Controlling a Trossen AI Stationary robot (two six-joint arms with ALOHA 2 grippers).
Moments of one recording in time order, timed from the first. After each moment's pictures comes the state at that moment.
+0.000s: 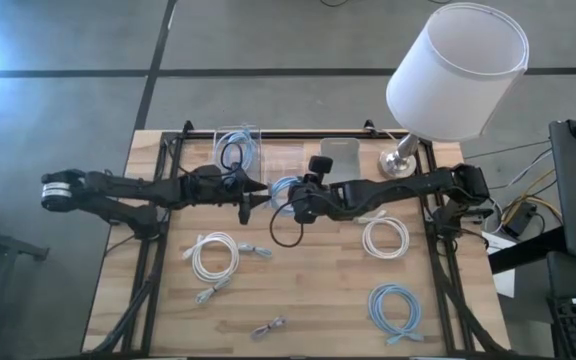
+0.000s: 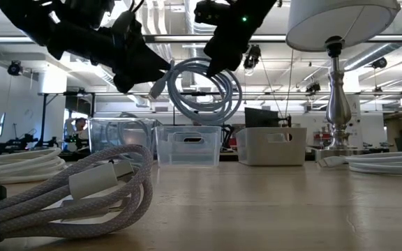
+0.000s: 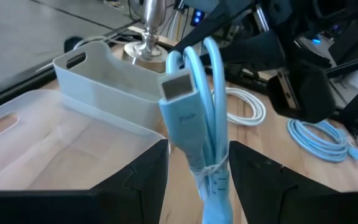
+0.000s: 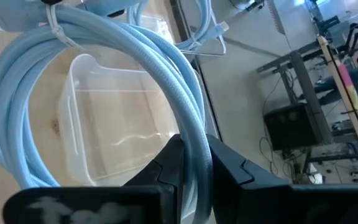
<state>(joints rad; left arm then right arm) 0.18 1.14 0.52 0.39 0.01 -0.27 0.06 1.78 1.43 -0.53 0.78 -0.14</state>
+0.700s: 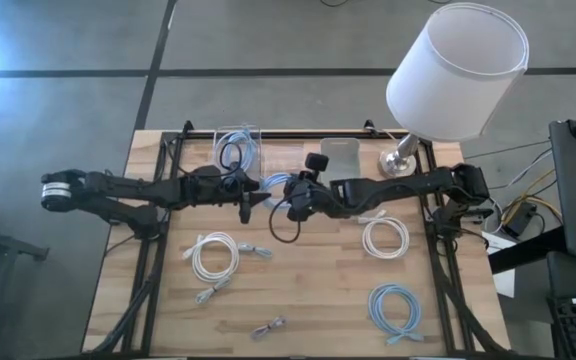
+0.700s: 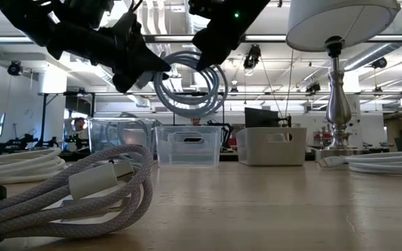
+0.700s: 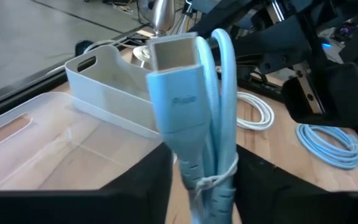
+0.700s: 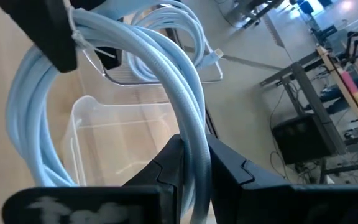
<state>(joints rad) 0.18 1.14 0.52 0.40 -0.04 -0.27 0.06 1.78 1.42 -0.39 0.74 -0.16</state>
